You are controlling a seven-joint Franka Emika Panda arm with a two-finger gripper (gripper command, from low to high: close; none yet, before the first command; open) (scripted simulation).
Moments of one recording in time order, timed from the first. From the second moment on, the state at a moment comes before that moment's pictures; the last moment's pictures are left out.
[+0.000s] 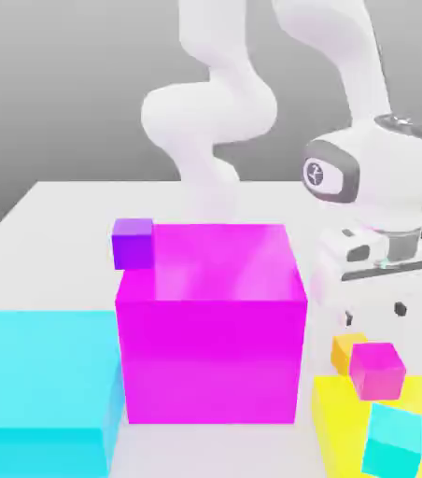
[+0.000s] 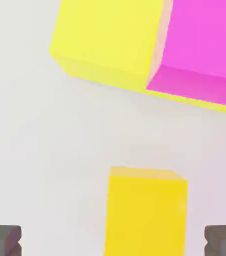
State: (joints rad) arm 0.41 0.12 0.20 -2.79 -0.12 2.92 1.34
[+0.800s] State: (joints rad) arm 0.52 0.02 0.17 -2.69 0.04 2.78 1.11
